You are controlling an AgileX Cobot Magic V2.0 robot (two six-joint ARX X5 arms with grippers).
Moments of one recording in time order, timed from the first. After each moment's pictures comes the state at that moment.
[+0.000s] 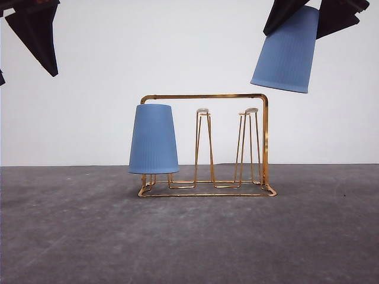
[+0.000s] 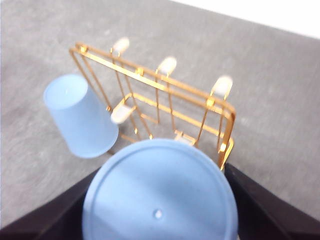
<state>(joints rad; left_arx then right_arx) -0.26 1.19 1.14 -0.82 0.05 -0.01 0.29 1.26 1.18 -0.47 -0.31 -0.04</state>
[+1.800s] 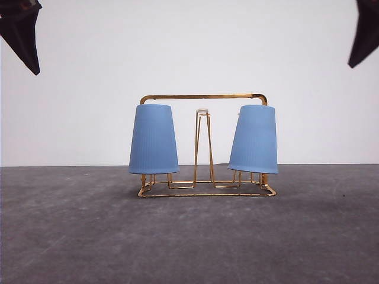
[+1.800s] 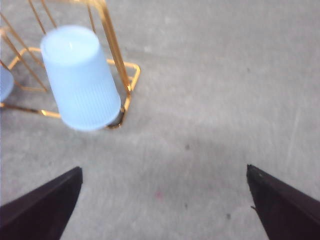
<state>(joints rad) -0.14 1.19 1.14 -0.76 0.05 -0.02 0.08 0.90 0.83 -0.54 -0.18 -0.02</state>
